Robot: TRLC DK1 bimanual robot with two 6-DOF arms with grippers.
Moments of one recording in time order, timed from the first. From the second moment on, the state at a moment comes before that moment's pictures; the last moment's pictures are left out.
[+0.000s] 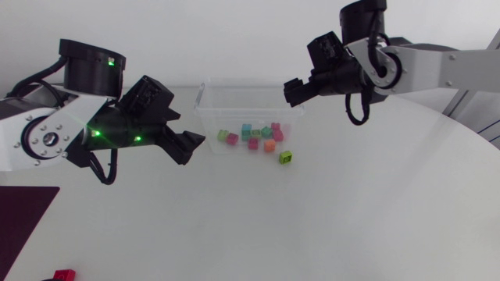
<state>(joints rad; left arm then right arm) -0.39 1.34 0.89 -0.15 0.14 0.39 0.33 1.69 1.27 -0.11 -0.04 -0.21</state>
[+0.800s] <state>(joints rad) -0.39 1.34 0.85 -0.15 0.14 0.40 0.34 1.90 1.01 -0.04 0.01 -0.08</state>
